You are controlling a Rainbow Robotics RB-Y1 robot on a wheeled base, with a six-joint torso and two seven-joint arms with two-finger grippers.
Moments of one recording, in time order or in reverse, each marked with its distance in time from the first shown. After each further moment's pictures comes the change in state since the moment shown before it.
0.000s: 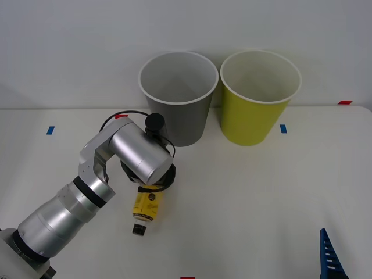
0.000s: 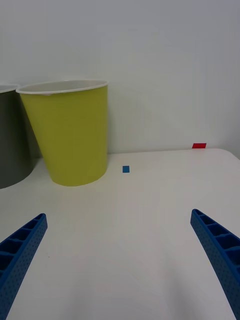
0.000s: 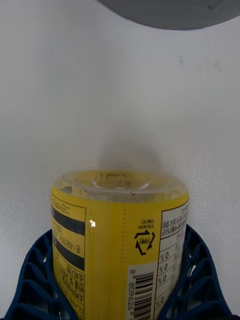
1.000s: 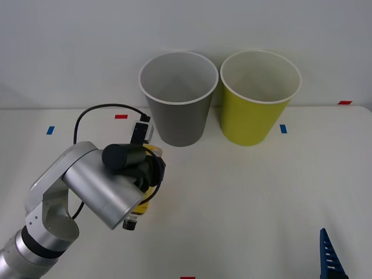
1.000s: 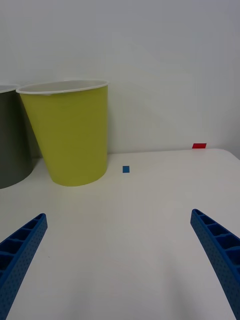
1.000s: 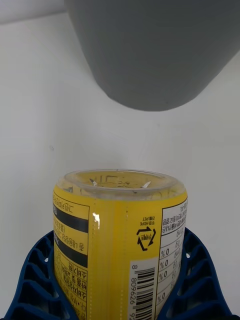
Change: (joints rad) right arm 0.000 0.000 0.000 0.000 0.000 0.000 0.000; left arm 0.274 0.113 0.034 -0.532 -0.225 -0.085 -0.016
